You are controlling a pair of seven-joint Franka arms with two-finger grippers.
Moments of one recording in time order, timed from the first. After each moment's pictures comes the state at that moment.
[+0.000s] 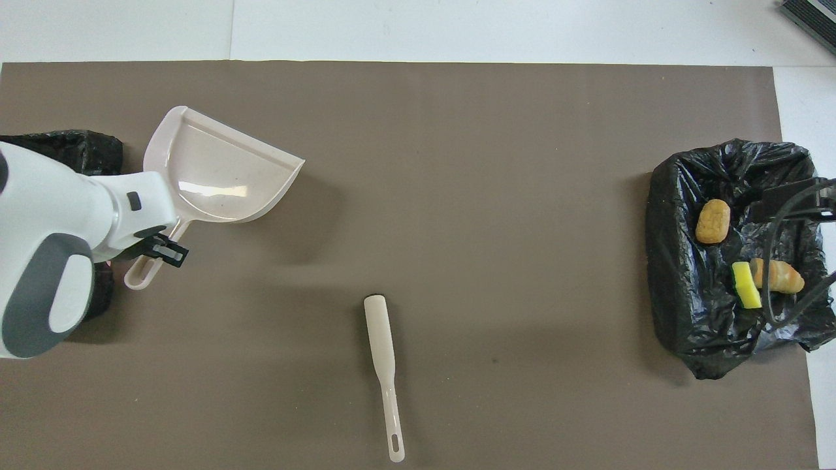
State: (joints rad) left arm -0.30 0.08 -0.02 -1.93 0.01 2.03 -0.07; right arm -0.04 -0.02 0.01 -1.50 -0.01 1.49 0.07
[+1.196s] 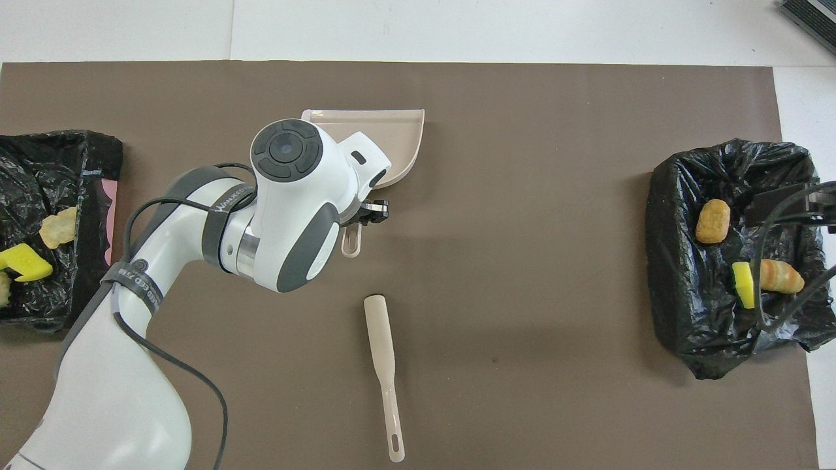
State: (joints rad) left arm -0.53 0.40 -0.02 -1.67 -0.07 2.08 -0.38; right arm -0.03 -0.02 0.01 -1.50 -0.01 1.49 0.07
